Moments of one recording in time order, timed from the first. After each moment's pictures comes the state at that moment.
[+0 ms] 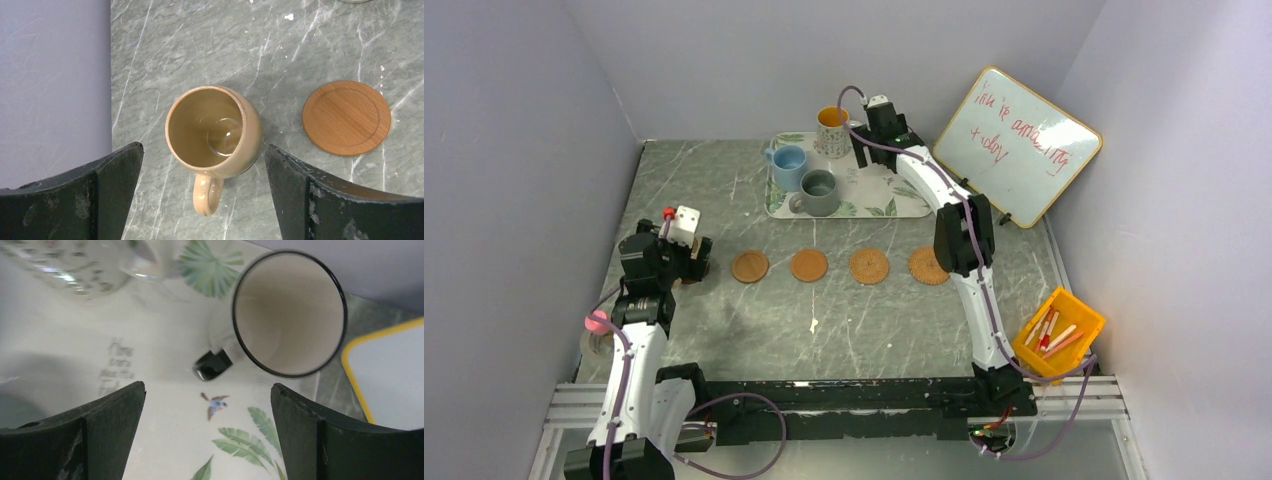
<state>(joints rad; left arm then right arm) 0.17 0.76 0.53 -0.17 0.13 0.44 0.39 2.45 2.28 -0.47 0.24 -0.03</state>
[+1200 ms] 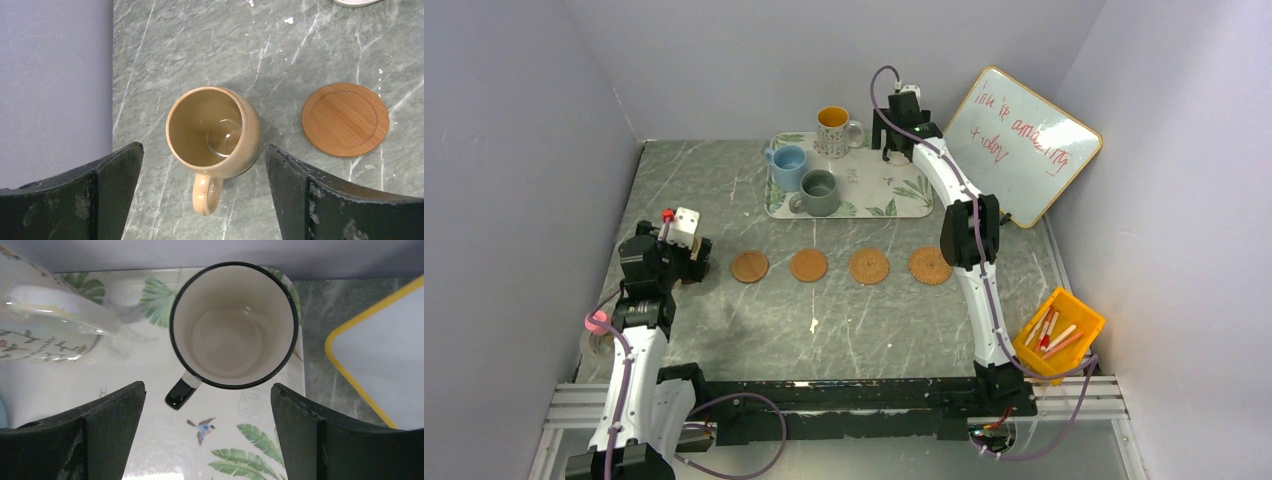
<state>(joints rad) 0.17 0.73 0.51 -0.16 0.13 0.43 0.30 2.53 2.44 -0.55 0.24 0.23</state>
